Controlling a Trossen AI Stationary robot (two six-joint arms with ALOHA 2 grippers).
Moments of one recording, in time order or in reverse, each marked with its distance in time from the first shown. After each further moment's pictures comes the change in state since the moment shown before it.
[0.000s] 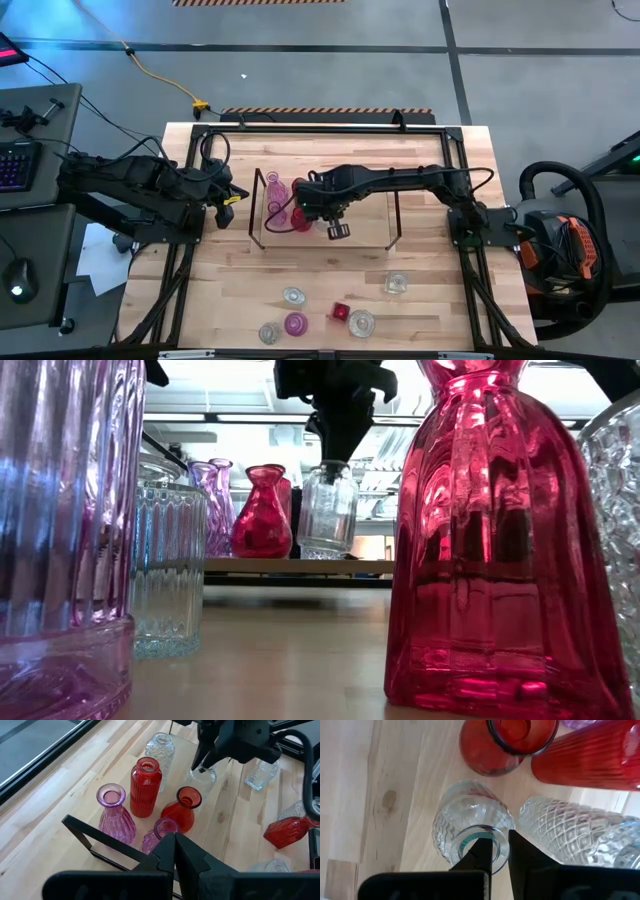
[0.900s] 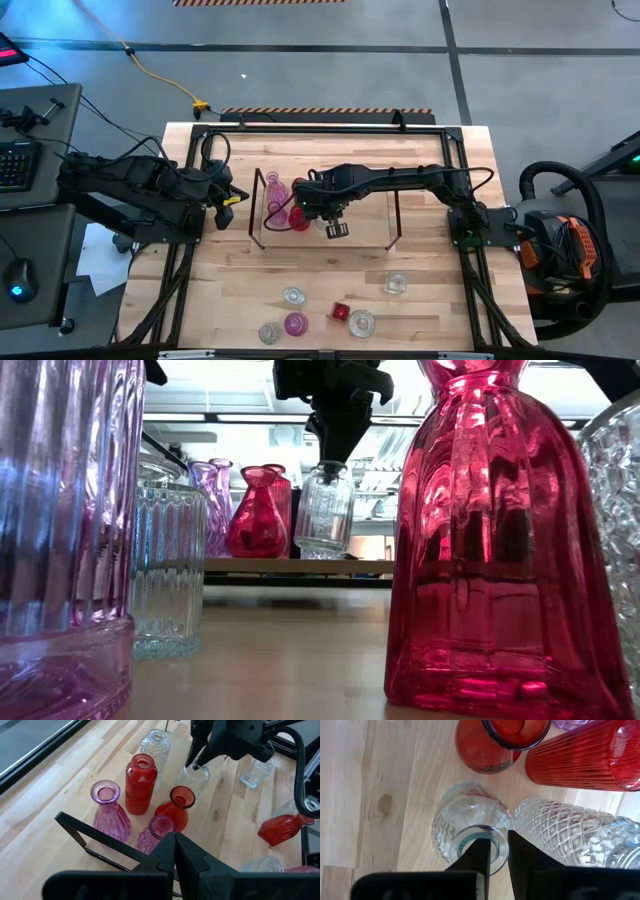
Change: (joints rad) left arm 0.000 0.000 0.000 0.000 0.025 -0.011; right arm 0.000 0.000 0.000 0.011 0.012 0.011
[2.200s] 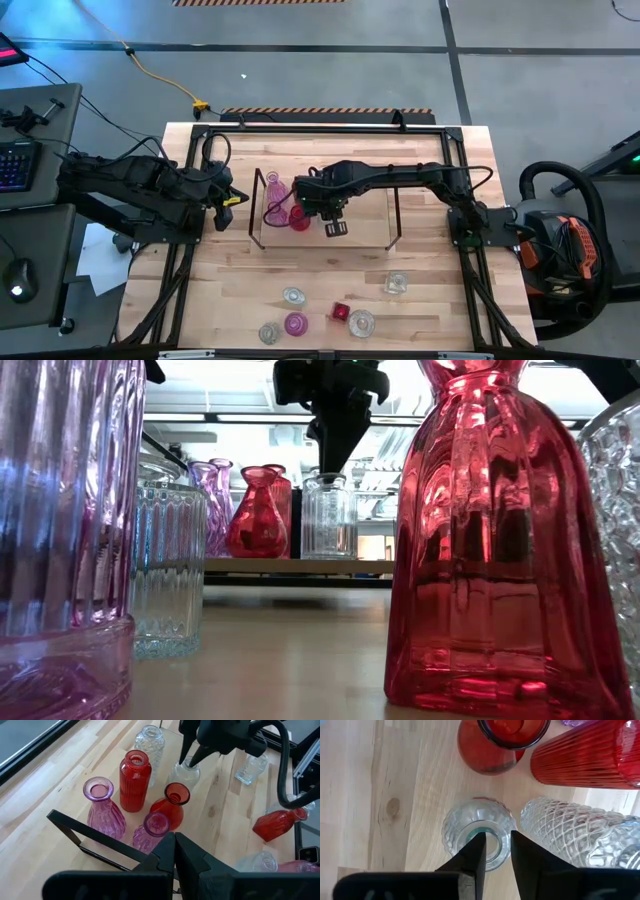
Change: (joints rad) left arm 0.000 0.000 0.000 0.000 0.028 0.003; right arm -0.026 0.005 0.001 0.001 -0.063 0.018
